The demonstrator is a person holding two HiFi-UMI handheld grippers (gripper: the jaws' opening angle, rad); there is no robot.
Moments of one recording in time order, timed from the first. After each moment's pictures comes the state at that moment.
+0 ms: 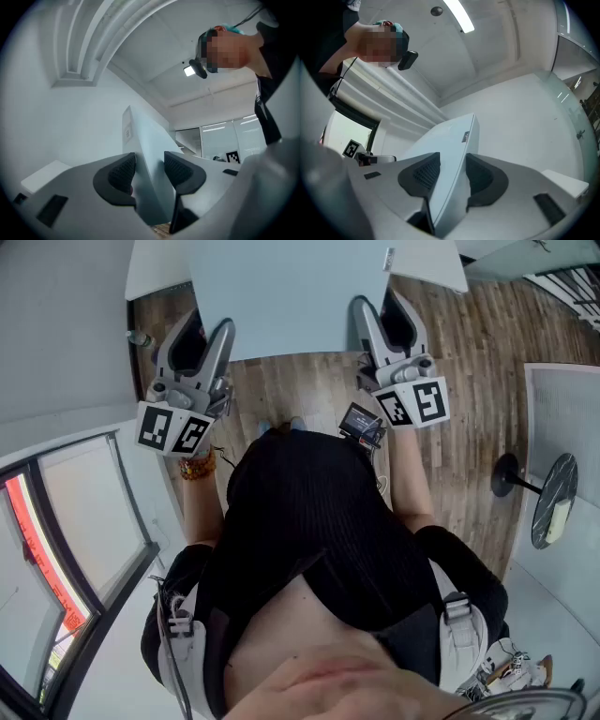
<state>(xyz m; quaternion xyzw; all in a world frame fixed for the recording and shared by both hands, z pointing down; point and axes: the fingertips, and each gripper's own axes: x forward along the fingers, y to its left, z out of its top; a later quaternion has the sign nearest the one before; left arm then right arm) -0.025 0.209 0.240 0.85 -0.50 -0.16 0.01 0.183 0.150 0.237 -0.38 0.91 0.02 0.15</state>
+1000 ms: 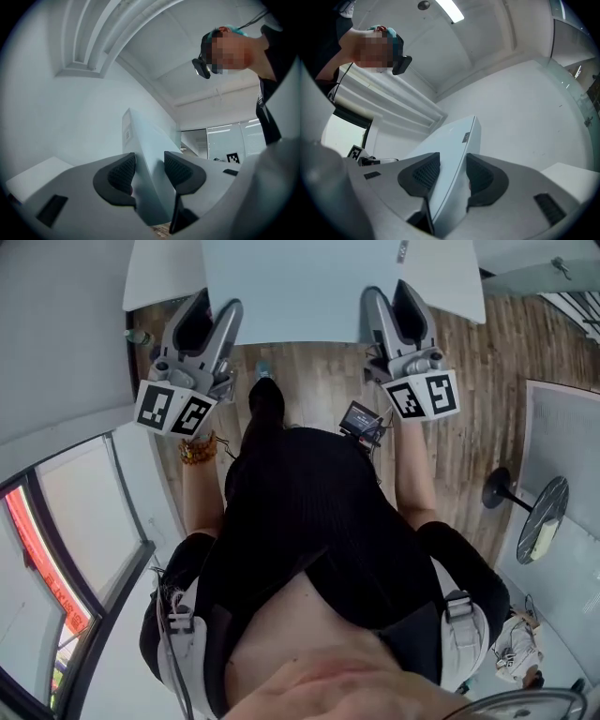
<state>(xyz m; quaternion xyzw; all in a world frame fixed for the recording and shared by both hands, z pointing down) -0.063 0.083 0.259 0.84 -0.51 -0.17 0.04 0.148 0.024 0.252 -0.36 0.92 -0.01 0.15</state>
